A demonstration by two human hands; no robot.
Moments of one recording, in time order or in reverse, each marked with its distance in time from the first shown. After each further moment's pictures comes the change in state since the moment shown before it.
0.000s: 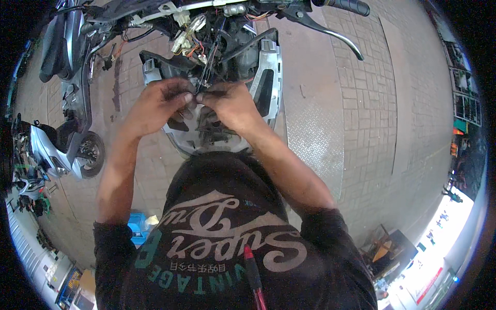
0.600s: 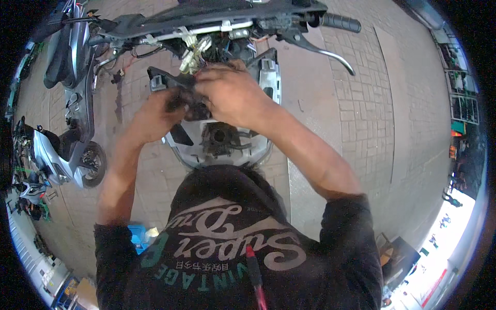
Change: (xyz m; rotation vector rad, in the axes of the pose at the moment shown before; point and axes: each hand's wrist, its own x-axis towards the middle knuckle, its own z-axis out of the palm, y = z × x) left_hand -0.002 0.011 -0.019 0.275 0.103 0.241; right_hand 0.018 -0.071 -0.017 -1.120 -0.116 -0.835
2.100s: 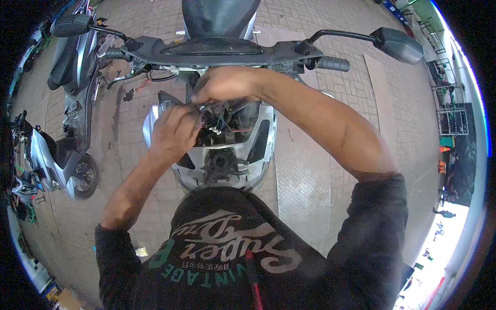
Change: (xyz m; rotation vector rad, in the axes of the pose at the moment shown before) left_hand 0.005 -0.012 0.012 0.633 0.648 0.675; right_hand 0.096 0.003 -0.050 0.658 -0.609 0.559
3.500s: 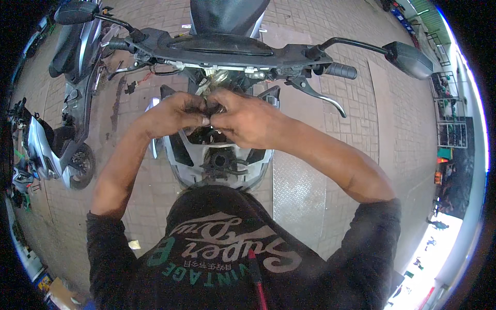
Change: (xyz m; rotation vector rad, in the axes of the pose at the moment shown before) left_hand 0.036 -0.035 -0.007 -1.108 -0.756 -0.728; right_hand -0.049 0.046 0.028 -0.688 0.232 -0.660
